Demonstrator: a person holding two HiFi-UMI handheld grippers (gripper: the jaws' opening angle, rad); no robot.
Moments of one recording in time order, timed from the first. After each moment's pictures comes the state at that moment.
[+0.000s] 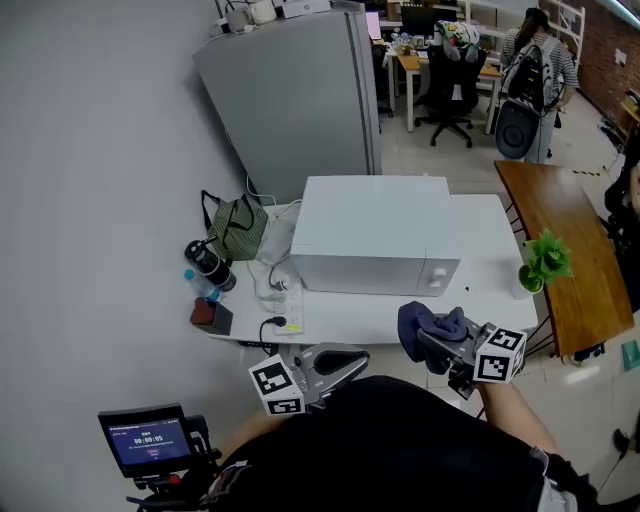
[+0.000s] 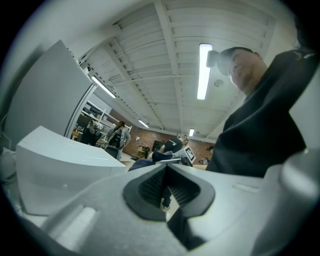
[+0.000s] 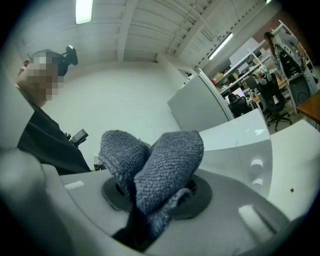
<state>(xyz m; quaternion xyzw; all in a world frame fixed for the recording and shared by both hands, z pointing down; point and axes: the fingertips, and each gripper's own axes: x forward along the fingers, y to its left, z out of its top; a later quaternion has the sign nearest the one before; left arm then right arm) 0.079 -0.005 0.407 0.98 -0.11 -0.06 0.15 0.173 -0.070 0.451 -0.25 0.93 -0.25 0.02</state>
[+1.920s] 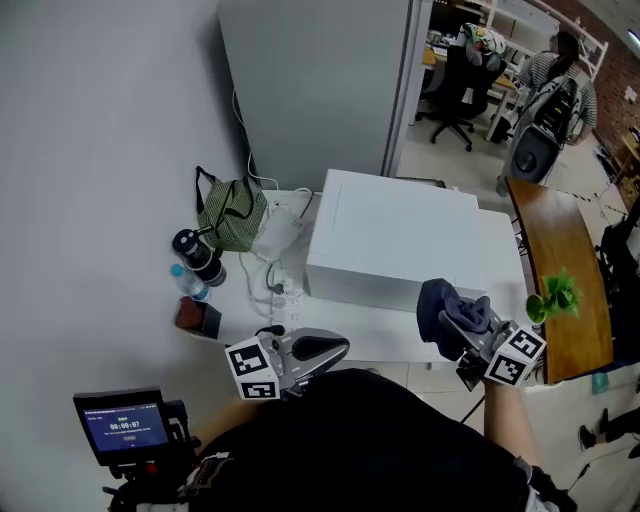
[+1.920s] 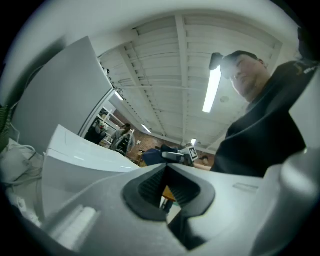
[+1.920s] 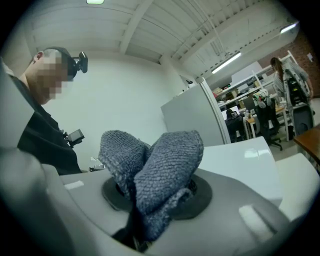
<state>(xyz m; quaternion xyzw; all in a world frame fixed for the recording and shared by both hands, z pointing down) -0.030 -0.106 0.420 0.97 -0.10 -0.11 0.20 0.135 -0.177 0.413 -0.34 0.93 -0.17 -0.01</state>
